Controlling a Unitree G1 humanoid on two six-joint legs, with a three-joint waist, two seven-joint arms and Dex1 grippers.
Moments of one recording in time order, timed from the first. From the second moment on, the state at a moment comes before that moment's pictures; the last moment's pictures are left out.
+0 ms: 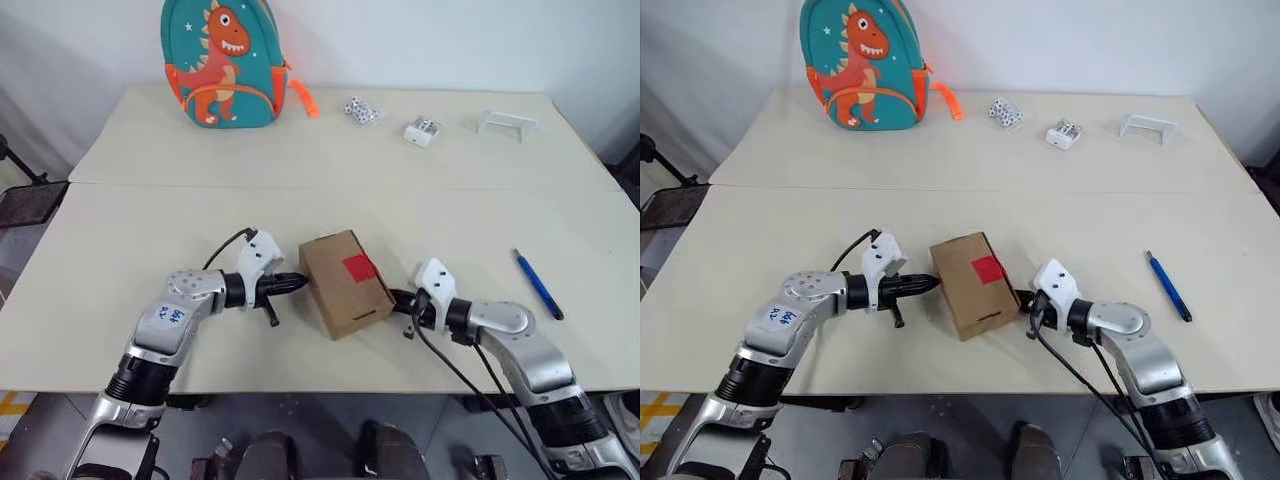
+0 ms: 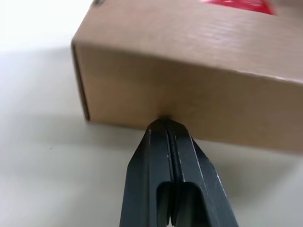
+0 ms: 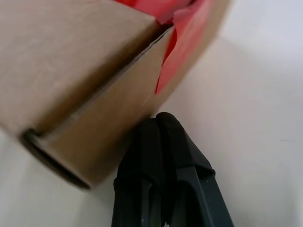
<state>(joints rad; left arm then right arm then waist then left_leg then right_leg) -0.47 0.51 -0.14 -0.05 -0.25 0.61 -0.78 -0.24 -0.59 0.13 -0.17 0.28 0.38 0.84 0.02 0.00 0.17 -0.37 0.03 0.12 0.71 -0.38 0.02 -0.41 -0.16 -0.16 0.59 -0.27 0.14</state>
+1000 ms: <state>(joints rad) -0.68 0.52 -0.04 0.09 -0.39 0.28 -1.16 -0.40 -0.66 -0.36 -0.51 0.83 1.44 0.60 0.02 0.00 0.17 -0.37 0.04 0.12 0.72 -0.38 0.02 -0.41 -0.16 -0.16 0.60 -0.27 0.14</state>
